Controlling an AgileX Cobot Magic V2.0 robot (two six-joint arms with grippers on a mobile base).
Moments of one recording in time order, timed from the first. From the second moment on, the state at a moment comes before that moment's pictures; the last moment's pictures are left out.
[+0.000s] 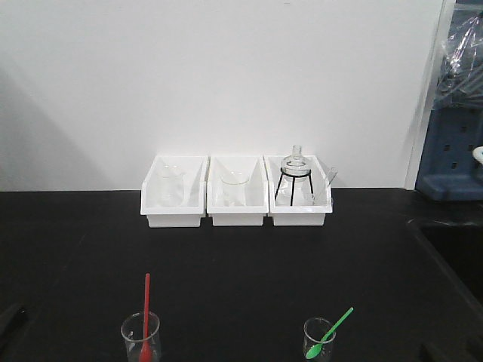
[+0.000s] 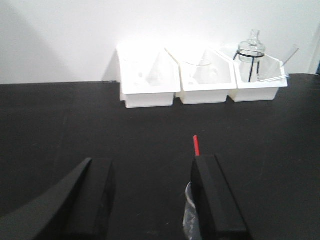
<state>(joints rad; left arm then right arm) -0.13 0.99 -0.37 0.21 -0.39 -0.28 0.00 1.12 -0.18 -0.39 -0.71 0.33</state>
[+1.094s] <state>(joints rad) -0.23 1.90 -0.98 0.53 -0.59 -0.55 0.00 1.33 -0.19 -0.41 -0.88 0.34</state>
